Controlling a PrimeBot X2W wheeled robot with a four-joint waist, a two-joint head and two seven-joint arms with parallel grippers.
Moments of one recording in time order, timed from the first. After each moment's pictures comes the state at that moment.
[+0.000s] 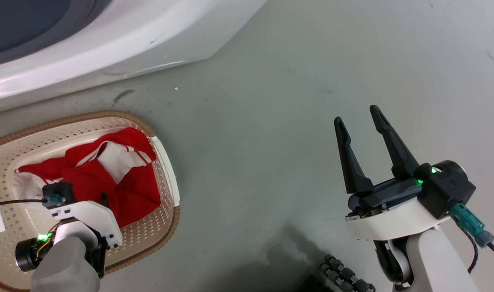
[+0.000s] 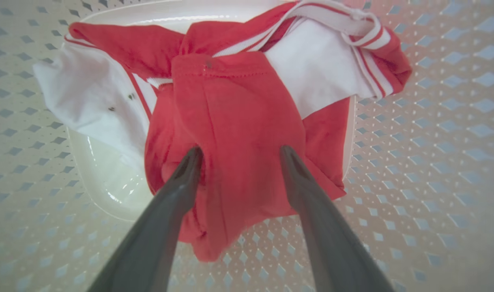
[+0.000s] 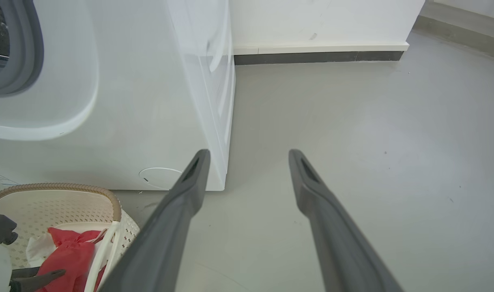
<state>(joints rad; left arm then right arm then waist) -0.65 0.27 -0.17 1.26 -0.46 0.01 -0.21 -0.24 -0.05 0.22 -0.01 0.17 0.13 -0.26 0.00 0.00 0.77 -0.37</state>
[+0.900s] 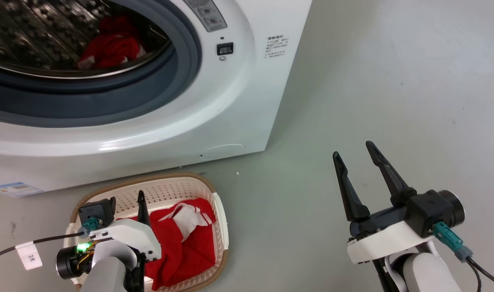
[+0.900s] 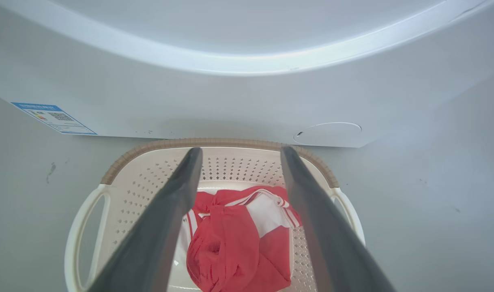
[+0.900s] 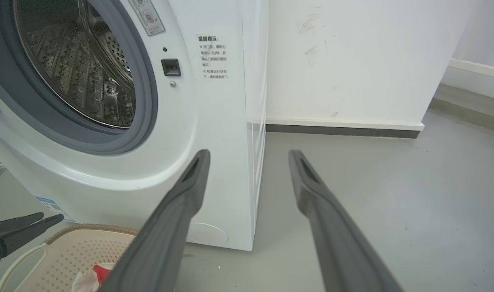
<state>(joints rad) -0.39 0.15 -0.07 0.82 -0.36 0.07 -0.26 -0.16 -0.05 0.20 0.06 0.09 0.13 -0.25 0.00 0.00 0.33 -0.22</state>
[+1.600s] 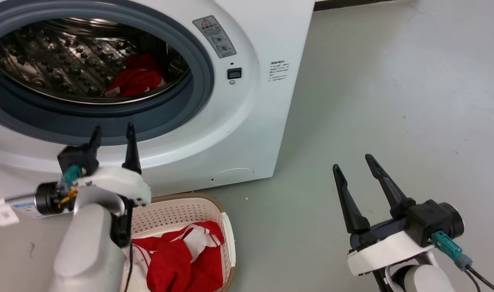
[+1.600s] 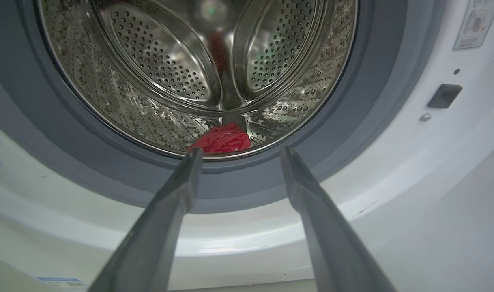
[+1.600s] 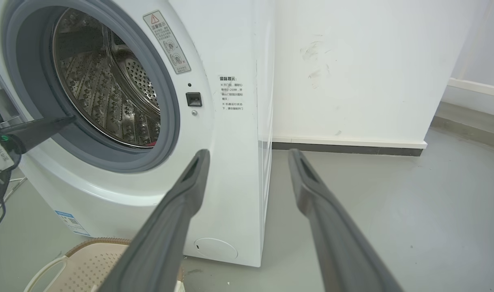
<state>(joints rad) -0.49 0.16 -0.01 0.60 -0.23 0.00 -0.25 -0.10 -0.05 0.20 0.03 0.10 0.13 -0.21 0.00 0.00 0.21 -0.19</state>
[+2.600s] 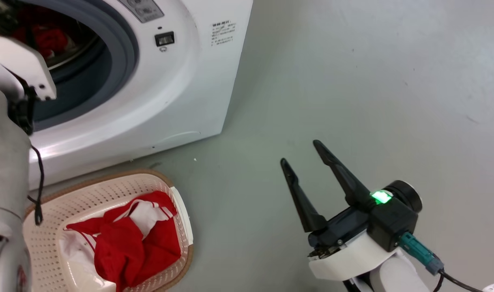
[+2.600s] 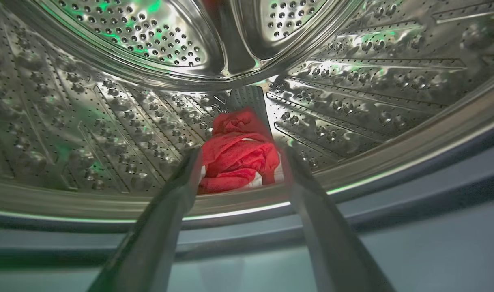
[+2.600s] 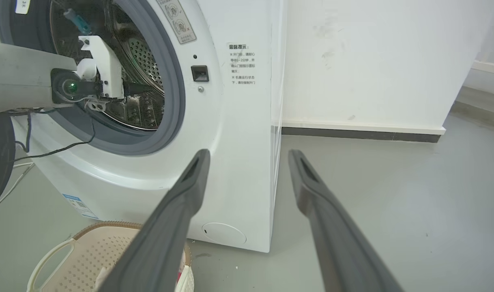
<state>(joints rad) -1.14 0.40 -0.06 1.20 -0.19 -0.01 -0.06 -0.18 -0.05 0.39 -0.03 0.13 0.13 -0.25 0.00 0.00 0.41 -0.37</state>
